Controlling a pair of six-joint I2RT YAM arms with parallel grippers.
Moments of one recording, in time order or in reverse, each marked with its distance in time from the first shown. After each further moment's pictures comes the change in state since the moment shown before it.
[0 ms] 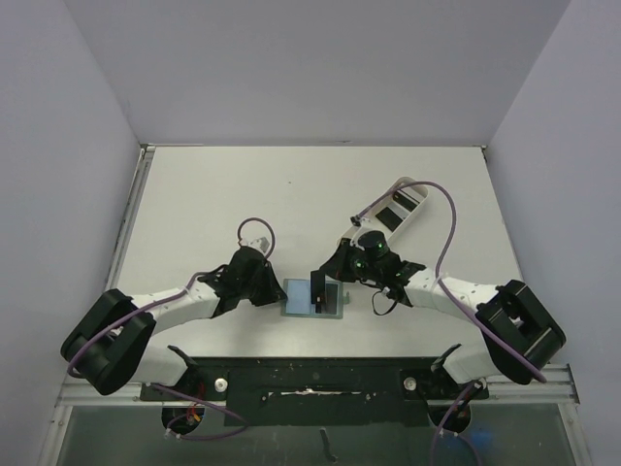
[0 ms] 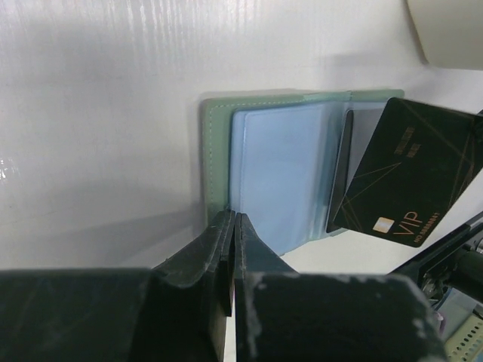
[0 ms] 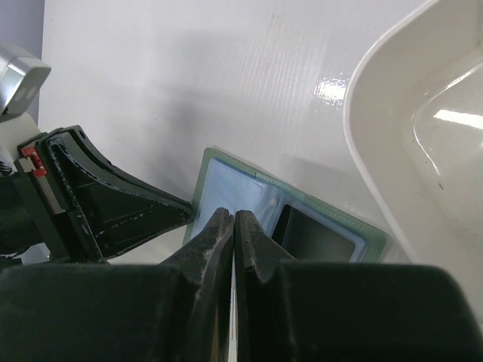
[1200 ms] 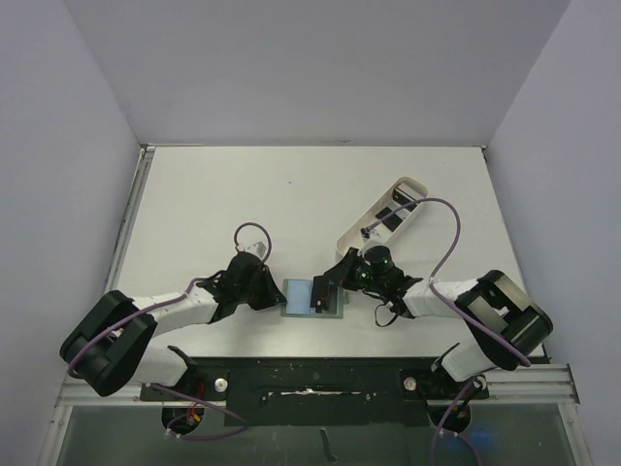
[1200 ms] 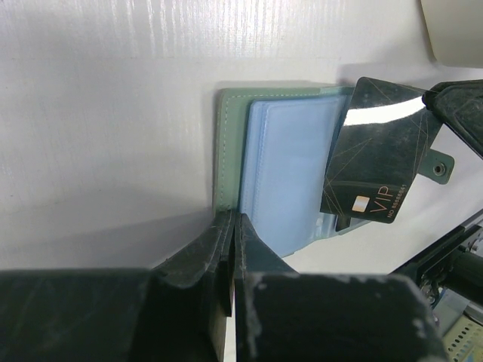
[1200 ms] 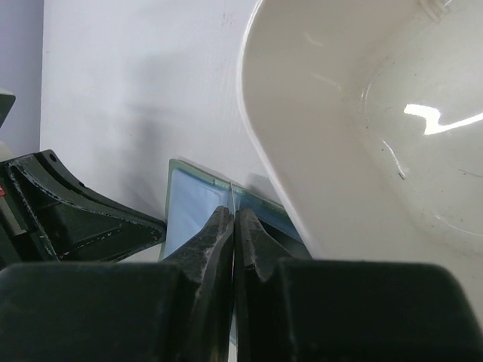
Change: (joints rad) left arm -0.003 0.002 -0.067 0.074 0.010 -0.039; right arm -0.026 0.095 -0.177 0.329 0.034 0.089
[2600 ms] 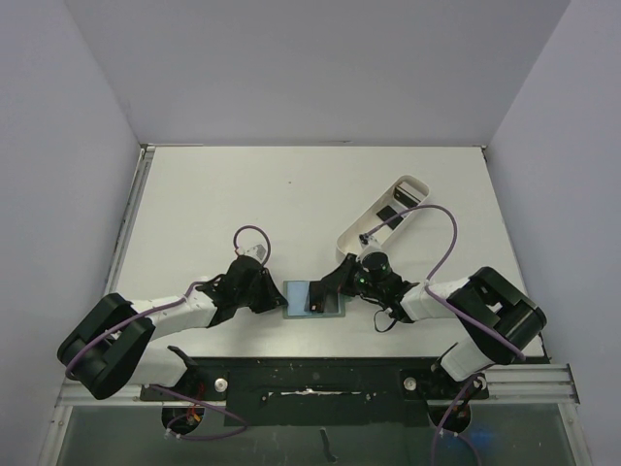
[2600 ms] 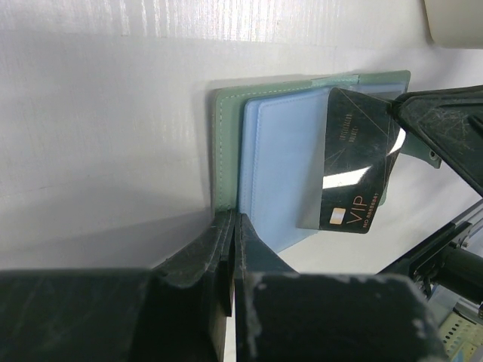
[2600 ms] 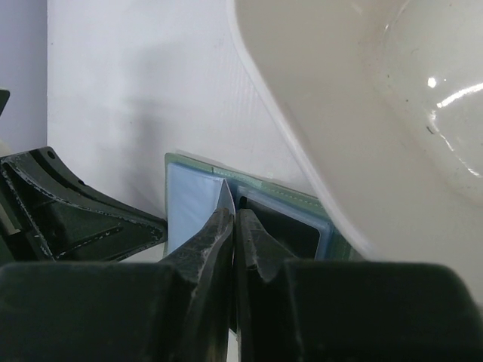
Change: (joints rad) left arm -0.021 -0.022 -0.032 0.030 -0.007 -0.037; right arm 0.027 0.047 -0.043 0.102 -0.001 0.053
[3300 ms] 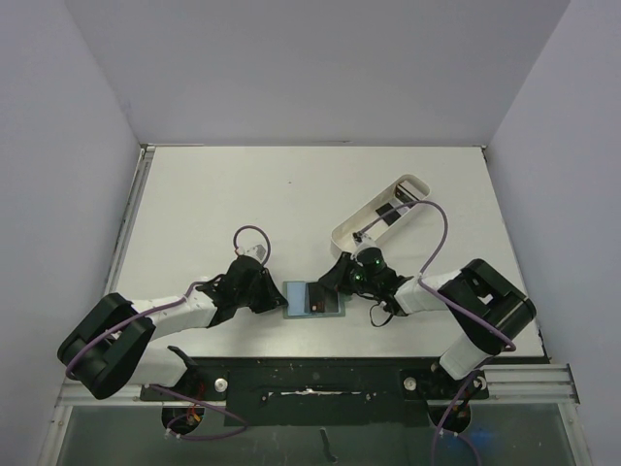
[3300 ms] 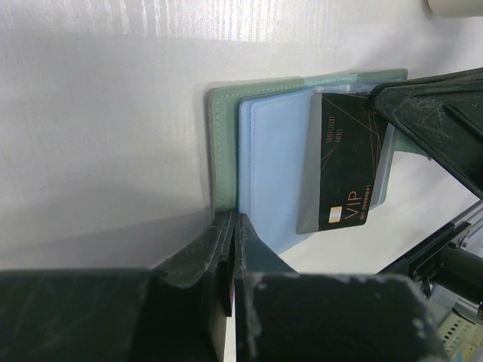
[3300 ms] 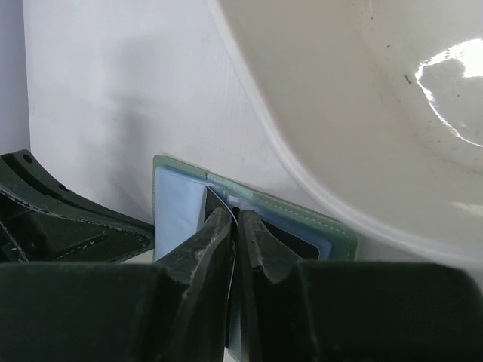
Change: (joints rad) left arm -0.001 0.002 -0.001 0.005 0.001 -0.005; right arm 0.000 0.071 0.060 -0.047 -0.039 -0.019
